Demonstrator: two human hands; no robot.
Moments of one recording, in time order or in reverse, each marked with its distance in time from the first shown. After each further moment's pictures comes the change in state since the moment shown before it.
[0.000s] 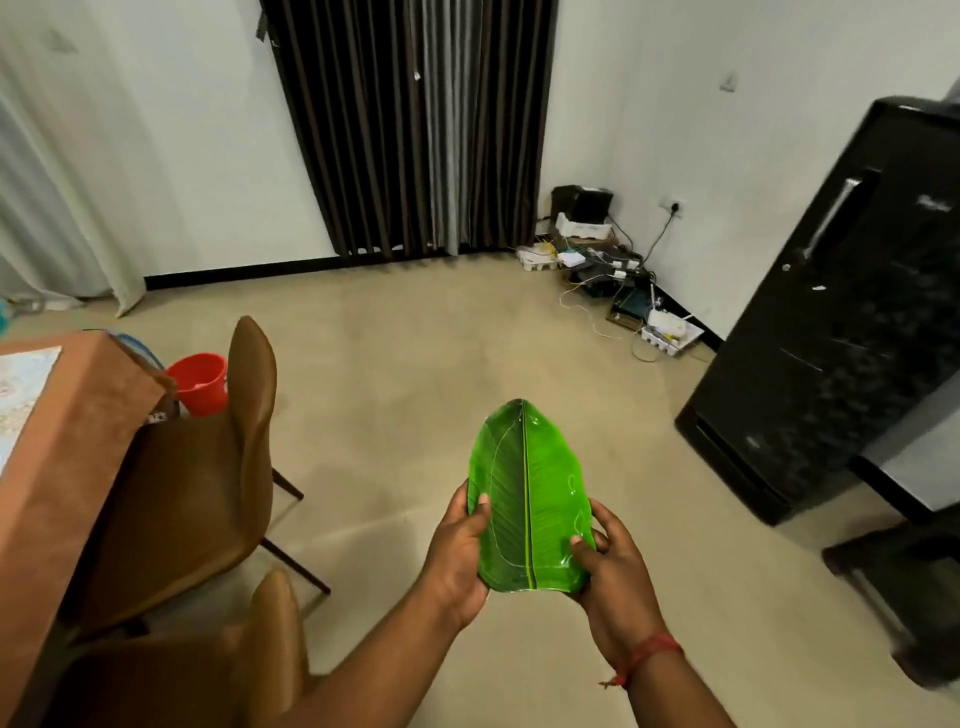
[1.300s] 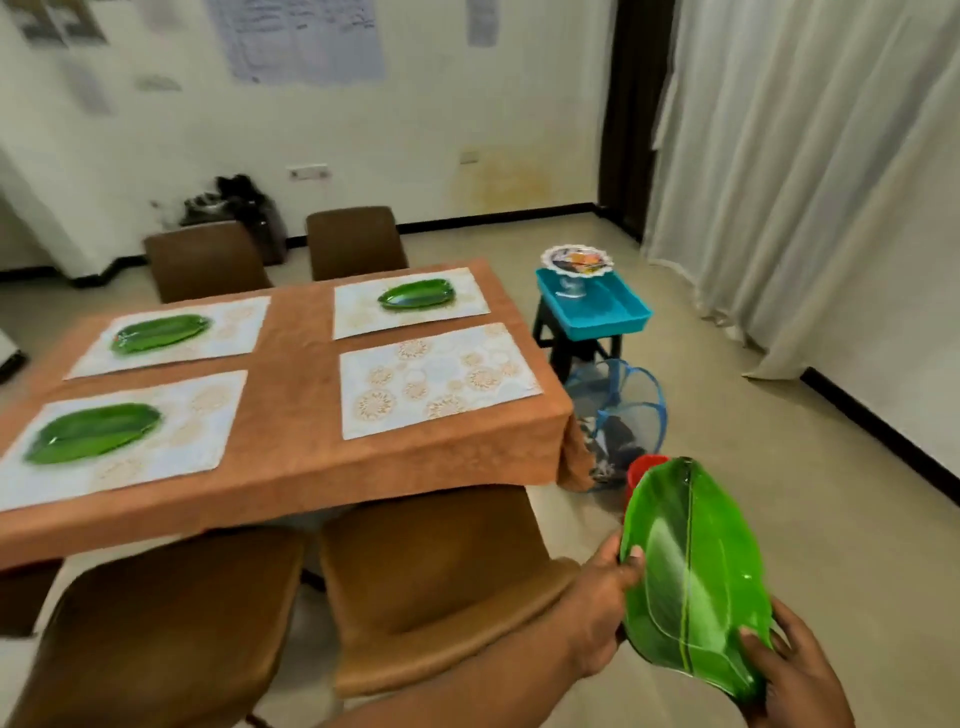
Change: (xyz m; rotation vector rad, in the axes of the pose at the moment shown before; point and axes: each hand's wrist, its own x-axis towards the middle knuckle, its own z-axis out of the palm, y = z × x) left_hand 0.542 0.457 -0.215 -0.329 0.974 0.572; right_hand 0.654 -0.057 0.688 -0.546 -1.185 0.327
